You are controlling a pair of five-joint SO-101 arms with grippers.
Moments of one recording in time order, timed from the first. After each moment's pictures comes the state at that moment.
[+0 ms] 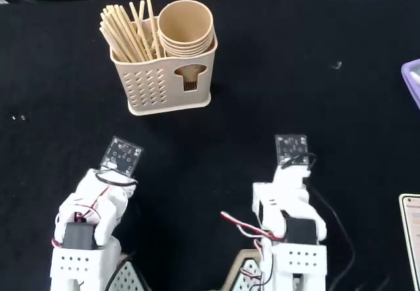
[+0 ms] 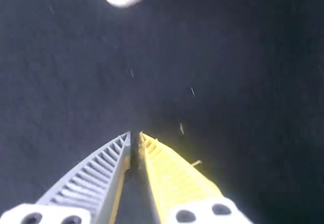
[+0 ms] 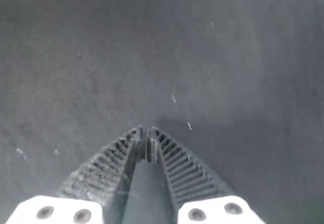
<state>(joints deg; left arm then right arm) -2.8 -104.0 96.0 64.5 -23.8 4.4 -97.0 97.2 67.6 2.2</state>
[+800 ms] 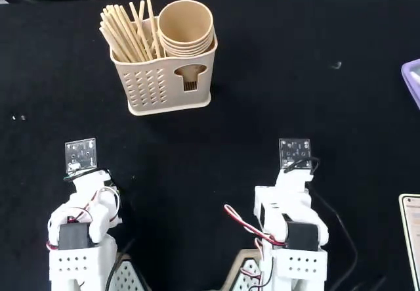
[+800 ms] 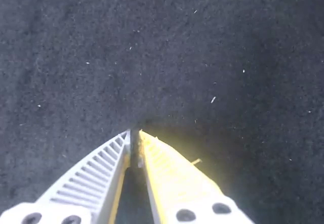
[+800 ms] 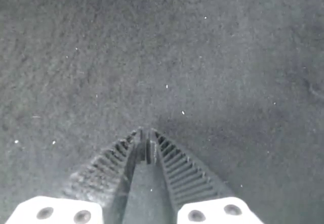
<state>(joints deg) -10.4 -104.0 96.0 72.8 3.0 5.2 -103.1 97.0 74.5 2.2</state>
